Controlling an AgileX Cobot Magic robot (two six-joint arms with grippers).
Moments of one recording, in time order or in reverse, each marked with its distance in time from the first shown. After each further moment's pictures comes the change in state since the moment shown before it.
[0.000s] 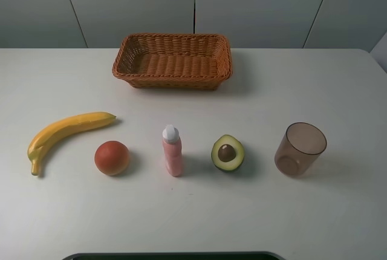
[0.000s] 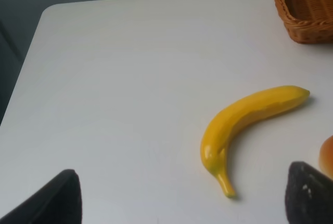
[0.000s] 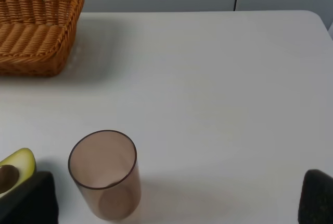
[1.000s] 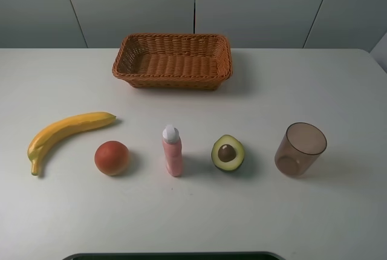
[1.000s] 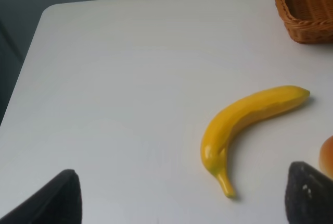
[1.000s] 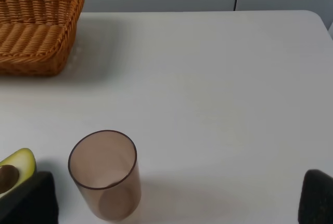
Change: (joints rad) left arm 0.000 0.000 0.000 0.000 0.000 0.000; right arm 0.000 0.000 0.000 0.000 0.000 0.000
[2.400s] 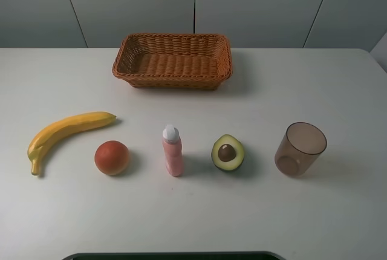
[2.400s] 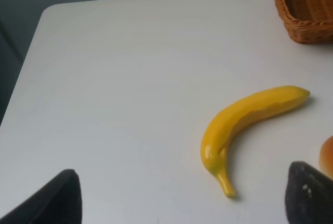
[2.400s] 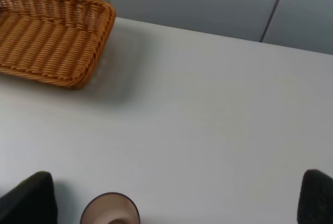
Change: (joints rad) left arm 0.000 0.000 0.000 0.000 0.000 0.000; right arm 0.000 0.727 -0.540 0.110 0.025 -0.239
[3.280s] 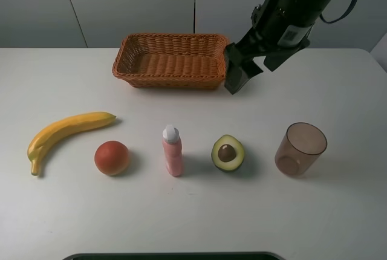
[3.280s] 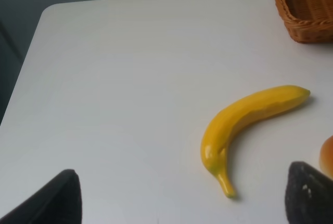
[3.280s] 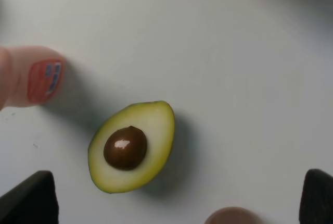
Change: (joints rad) left arm 0.000 0.000 0.000 0.000 0.000 0.000; right arm 0.556 0.923 -0.188 -0.064 -0.051 0.104
